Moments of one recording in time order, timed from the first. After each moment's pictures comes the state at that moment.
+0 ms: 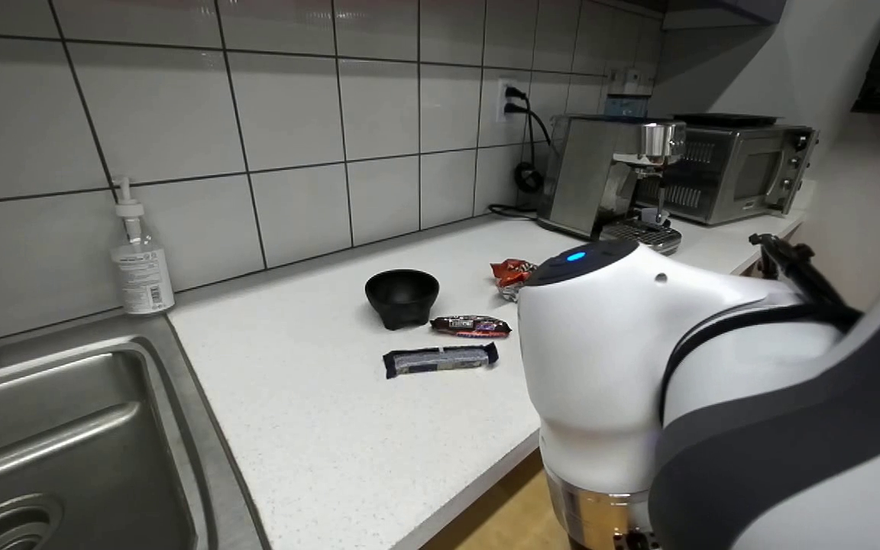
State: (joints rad) arm 0.29 0.27 0.13 -2.62 0.10 2.57 0.33
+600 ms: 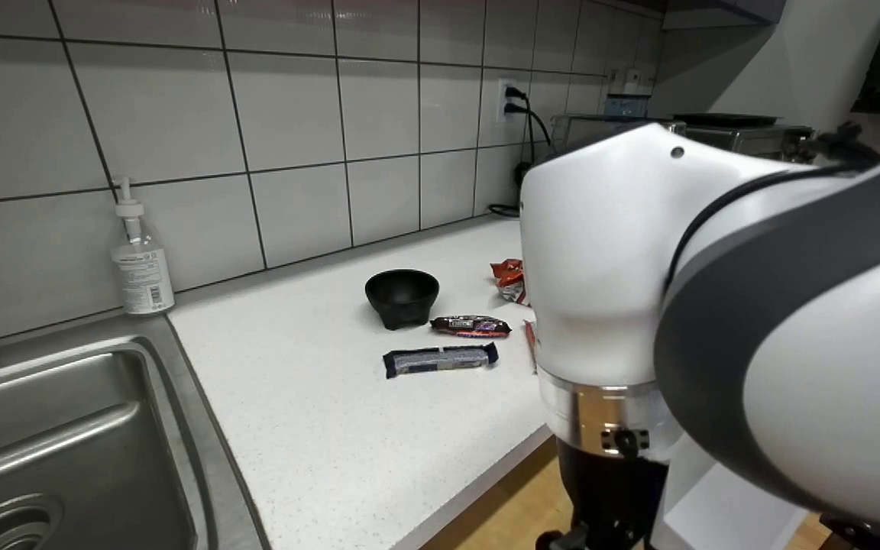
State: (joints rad) arm 0.27 0.11 0.12 -2.61 0.08 2.46 0.40
